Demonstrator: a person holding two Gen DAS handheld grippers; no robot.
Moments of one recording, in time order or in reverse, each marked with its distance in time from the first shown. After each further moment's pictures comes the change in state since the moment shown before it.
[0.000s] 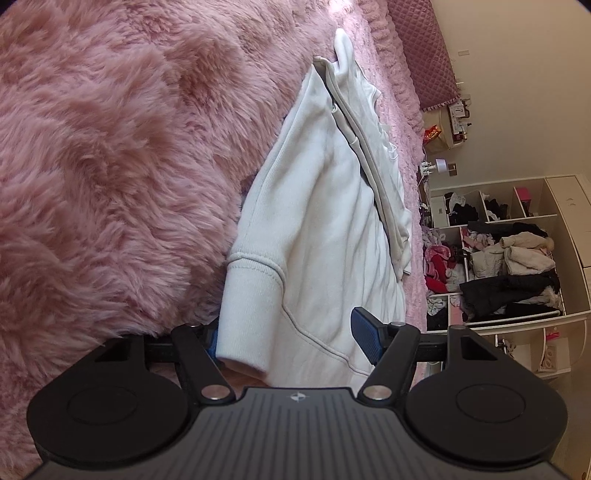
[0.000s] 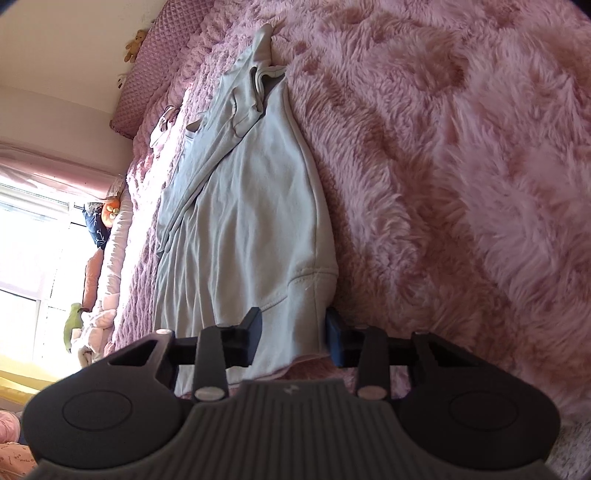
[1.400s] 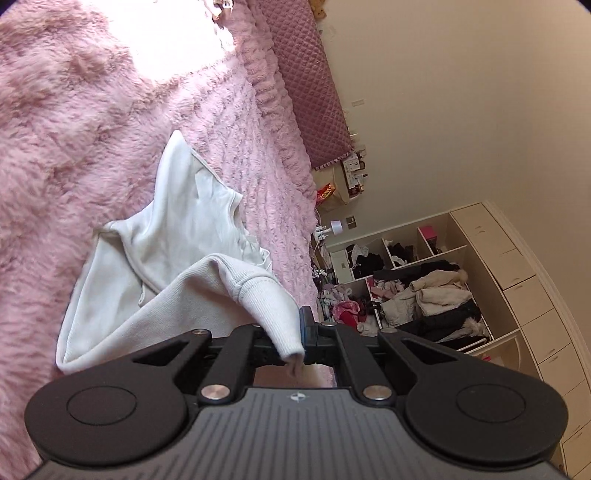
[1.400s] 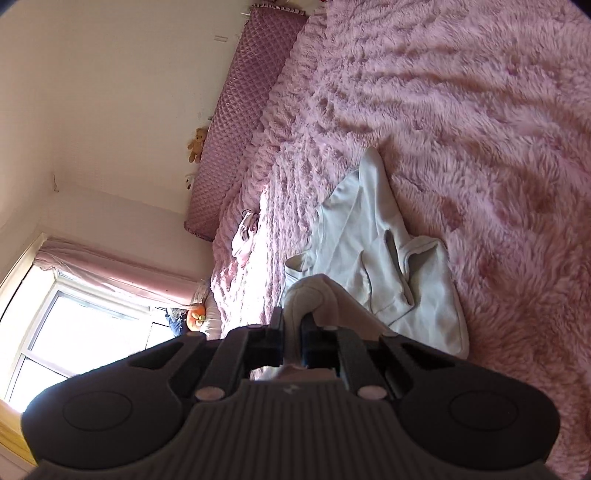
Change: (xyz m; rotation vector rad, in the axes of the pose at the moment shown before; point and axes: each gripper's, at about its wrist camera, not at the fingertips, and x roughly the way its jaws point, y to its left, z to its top) left arm 0.051 -0.101 0.155 0.136 -0.197 -0.331; right arm 0.026 0.079 0.173 0.118 -0.290 0.286
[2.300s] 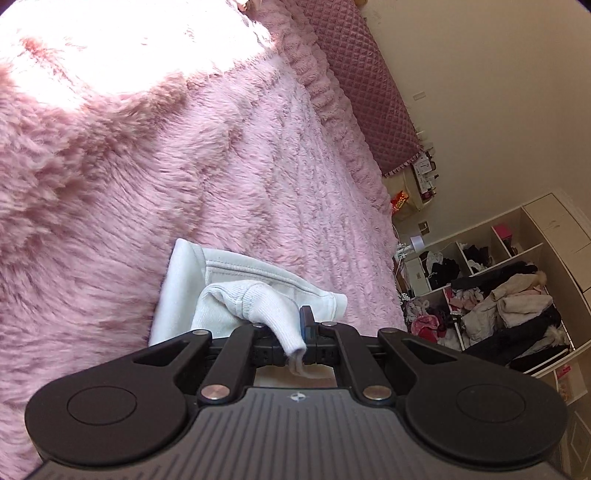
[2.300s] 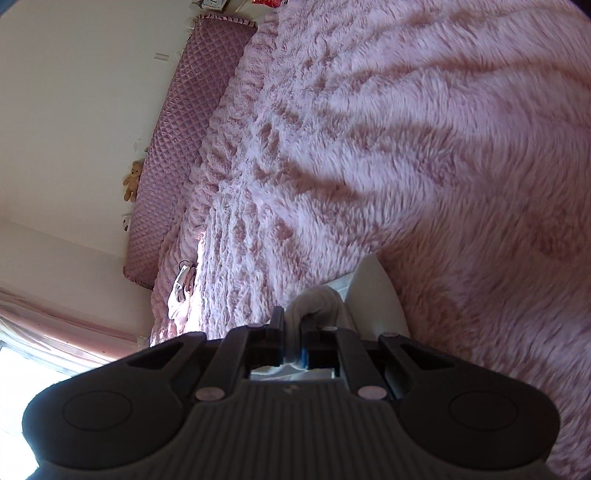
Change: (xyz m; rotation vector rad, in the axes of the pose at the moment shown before) left arm 0.177 0.088 0.116 0.060 0.000 0.232; right arm 0.262 -0.065 0.147 0.045 -0.087 -0.170
